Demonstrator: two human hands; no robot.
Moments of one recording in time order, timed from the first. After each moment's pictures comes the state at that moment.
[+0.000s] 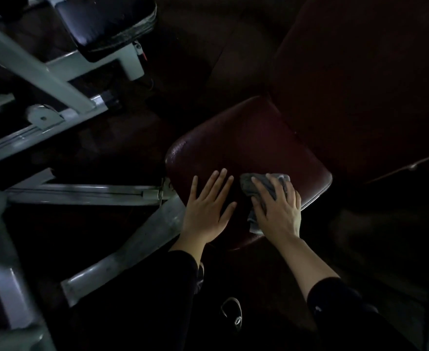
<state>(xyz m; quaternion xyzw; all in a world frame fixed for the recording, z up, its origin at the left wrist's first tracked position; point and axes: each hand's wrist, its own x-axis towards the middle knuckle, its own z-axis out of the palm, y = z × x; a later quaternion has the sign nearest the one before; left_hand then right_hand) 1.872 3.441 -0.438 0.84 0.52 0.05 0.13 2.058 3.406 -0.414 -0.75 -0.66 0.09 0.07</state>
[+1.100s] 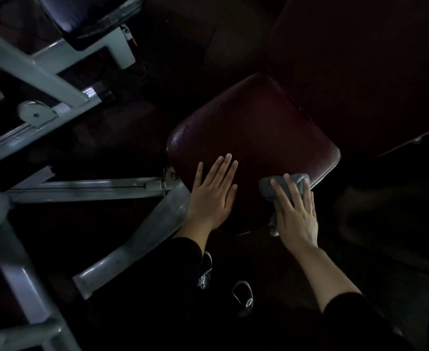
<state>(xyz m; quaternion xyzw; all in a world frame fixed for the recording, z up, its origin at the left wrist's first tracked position) 1.864 3.441 -0.443 0.85 0.49 0.09 0.15 2.062 3.348 -0.428 -0.77 -0.62 0.12 0.06</state>
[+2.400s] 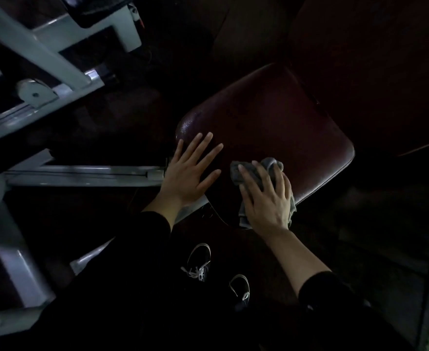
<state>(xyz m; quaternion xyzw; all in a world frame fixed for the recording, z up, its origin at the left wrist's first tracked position) 1.796 3.485 -0.450 0.87 0.46 0.08 0.14 1.990 3.390 -0.424 -0.73 -0.67 0.06 0.11</state>
